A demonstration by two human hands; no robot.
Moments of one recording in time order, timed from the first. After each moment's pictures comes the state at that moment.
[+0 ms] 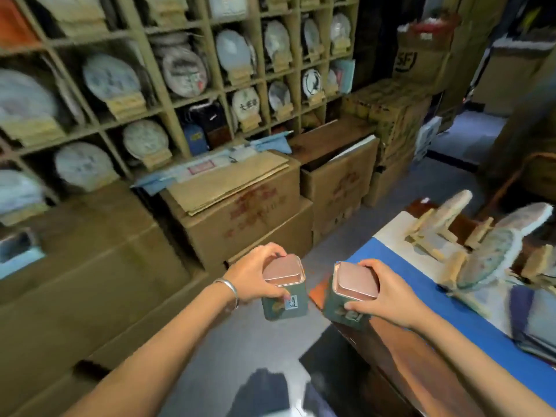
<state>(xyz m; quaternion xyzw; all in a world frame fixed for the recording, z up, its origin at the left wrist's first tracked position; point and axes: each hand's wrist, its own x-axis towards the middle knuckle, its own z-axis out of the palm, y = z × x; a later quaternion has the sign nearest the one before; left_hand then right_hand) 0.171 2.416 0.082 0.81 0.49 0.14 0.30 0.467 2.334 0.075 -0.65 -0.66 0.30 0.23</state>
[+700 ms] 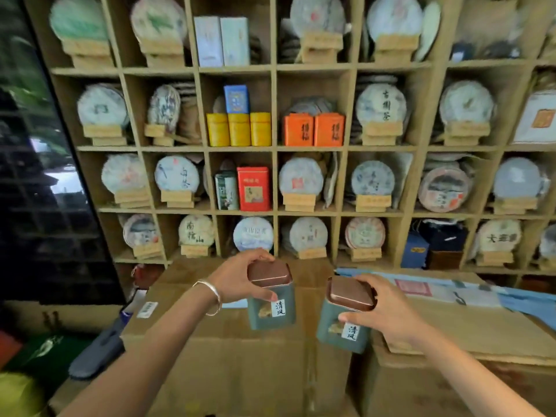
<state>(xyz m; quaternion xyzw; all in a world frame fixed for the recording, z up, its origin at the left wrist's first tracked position) -0.280 2.447 0.233 0.57 0.73 0.34 0.15 -0.002 2.602 0.204 -0.33 -0.87 0.32 0.20</state>
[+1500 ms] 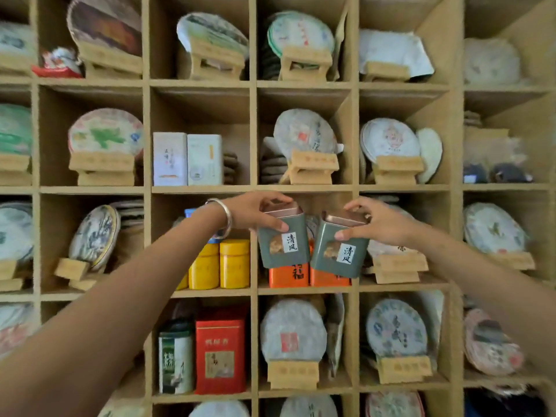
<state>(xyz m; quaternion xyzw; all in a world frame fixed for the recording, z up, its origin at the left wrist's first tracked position) -0.481 2.768 0.580 0.69 0.65 0.31 0.05 -0.232 2.903 0.549 -0.25 -0.88 0.21 0.35</state>
